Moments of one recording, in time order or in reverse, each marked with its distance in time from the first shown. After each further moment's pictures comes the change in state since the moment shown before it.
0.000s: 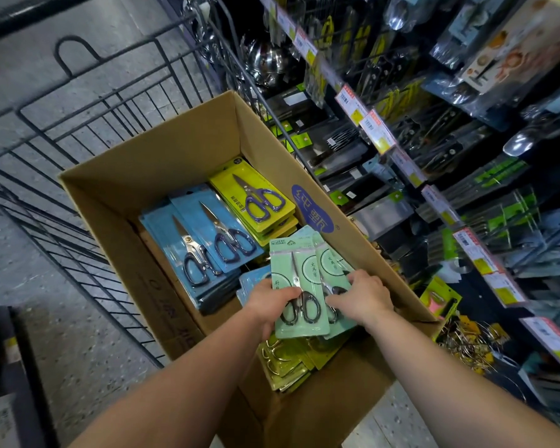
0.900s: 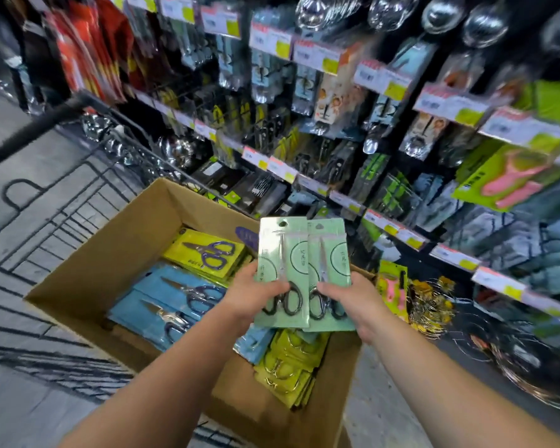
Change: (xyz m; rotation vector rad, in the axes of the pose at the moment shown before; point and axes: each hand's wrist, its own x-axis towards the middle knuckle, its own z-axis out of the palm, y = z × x) left_hand -0.080 0.065 0.001 0.468 -0.300 0.414; right_hand -0.096 0.035 0.001 1.230 0.182 -0.009
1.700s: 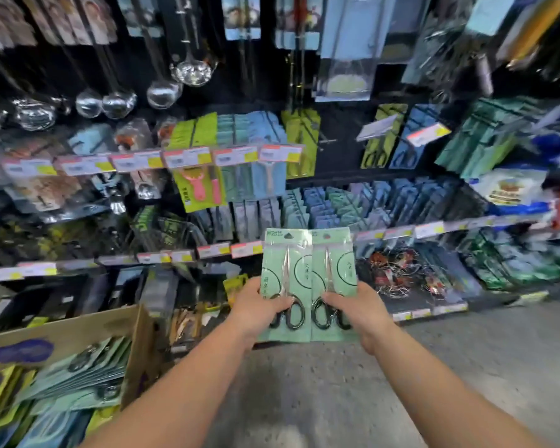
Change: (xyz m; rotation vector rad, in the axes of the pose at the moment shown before) left_hand -0.163 -0.049 0.382 0.535 -0.527 0.301; right_hand -0.211 0.183 -0.343 0.421 0.624 -0.103
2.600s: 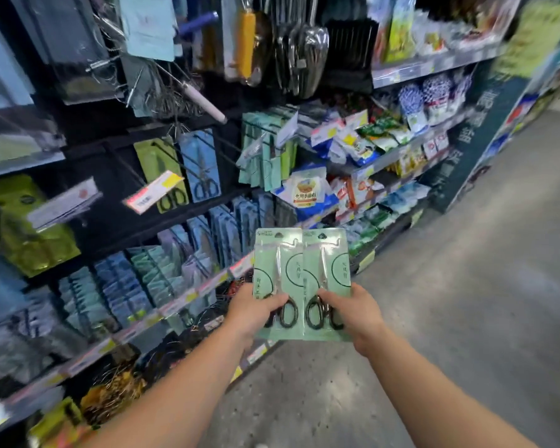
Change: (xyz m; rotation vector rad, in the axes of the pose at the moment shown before) left_hand 0.113 0.137 0.405 0.099 -0.465 0.022; right_hand 0.098 0.024 -0.369 0.299 0.550 0.039
